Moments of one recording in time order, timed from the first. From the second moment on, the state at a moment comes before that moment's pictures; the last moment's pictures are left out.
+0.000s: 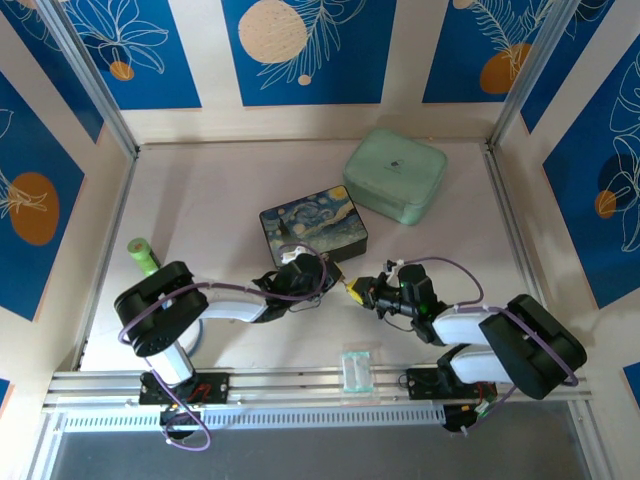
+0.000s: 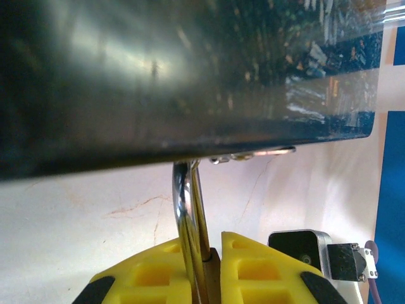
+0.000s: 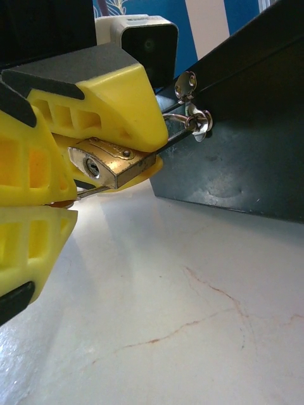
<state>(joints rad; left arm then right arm) -0.98 1.68 0.70 0.45 -0.10 -1.47 0.55 1.28 0.13 0.70 -0.43 1.48</state>
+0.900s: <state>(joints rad) -0.98 1.68 0.72 0.40 -0.10 -1.49 0.56 1.17 0.13 0.57 -0.39 1.49</state>
